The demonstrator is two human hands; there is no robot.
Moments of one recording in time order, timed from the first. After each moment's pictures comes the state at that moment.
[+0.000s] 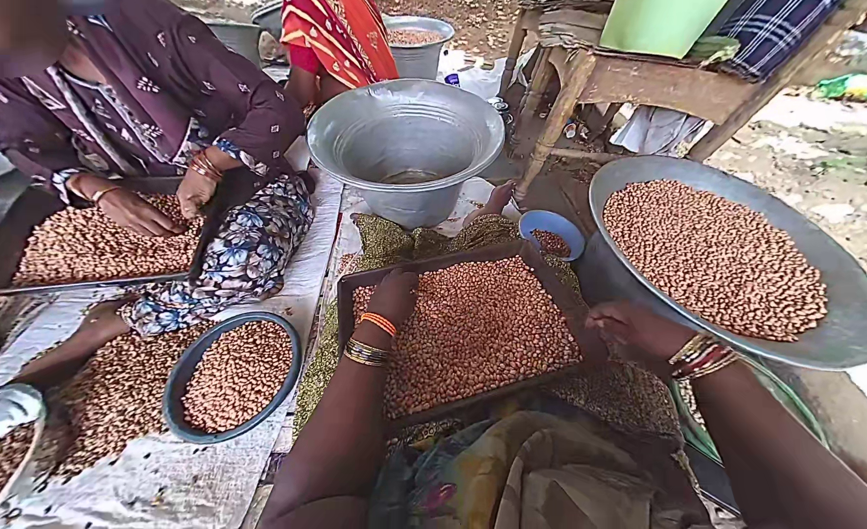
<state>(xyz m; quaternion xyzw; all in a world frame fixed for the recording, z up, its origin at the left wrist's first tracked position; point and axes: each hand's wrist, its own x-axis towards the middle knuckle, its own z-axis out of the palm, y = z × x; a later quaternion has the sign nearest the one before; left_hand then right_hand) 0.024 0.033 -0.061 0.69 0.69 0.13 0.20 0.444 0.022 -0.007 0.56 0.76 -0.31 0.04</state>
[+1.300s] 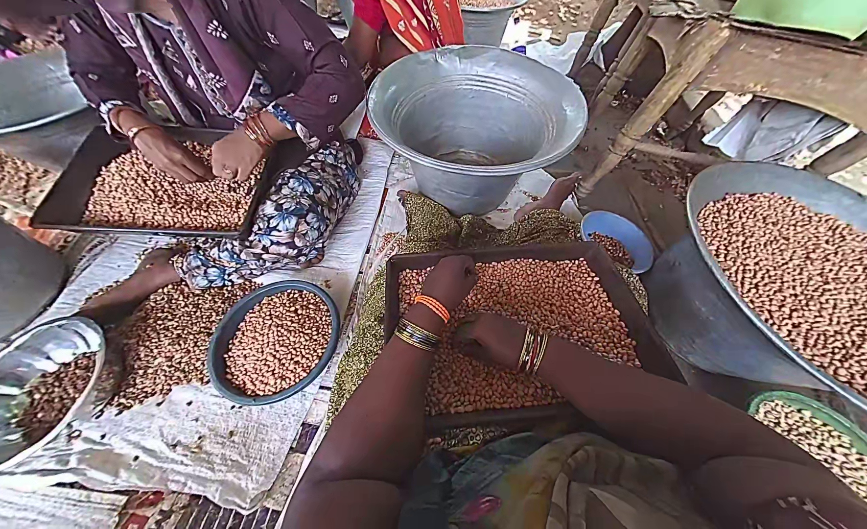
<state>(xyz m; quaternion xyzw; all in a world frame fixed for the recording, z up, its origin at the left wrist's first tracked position) 0.015 0.046 -0.068 0.66 0.67 0.20 0.25 0.177 0.033 -0.085 0.14 0.95 -0.29 0.02</state>
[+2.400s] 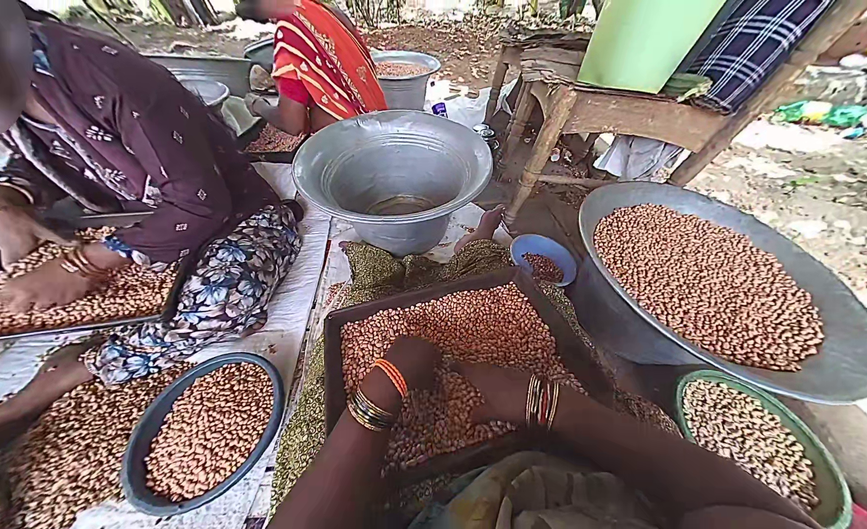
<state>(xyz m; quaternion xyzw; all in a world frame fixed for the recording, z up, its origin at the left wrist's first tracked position) 0.070 0.023 -0.048 0.78 0.53 -0.20 0.24 0.266 0.010 -0.043 0.38 0.83 -0.36 0.16</state>
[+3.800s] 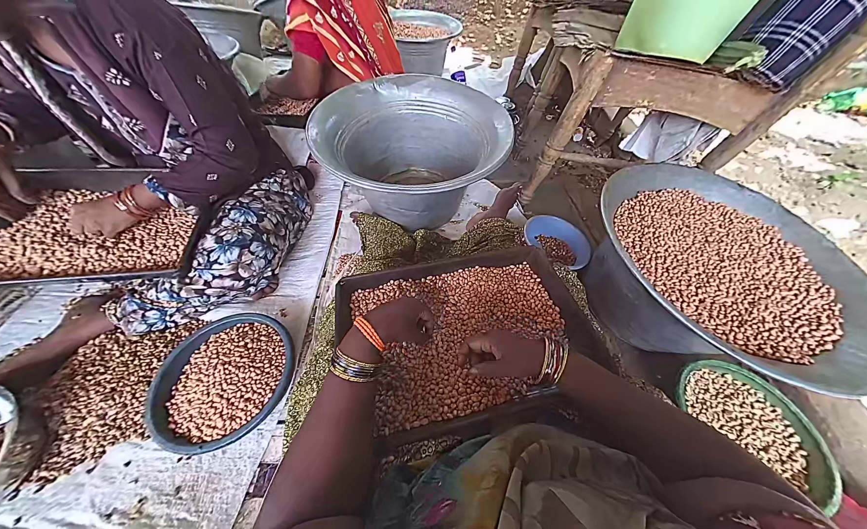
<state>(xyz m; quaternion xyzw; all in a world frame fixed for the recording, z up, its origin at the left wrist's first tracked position) 0.016 0.028 -0.045 0.80 0.49 0.00 0.36 0.279 0.029 -0.059 0.21 0.82 -0.53 0.01</state>
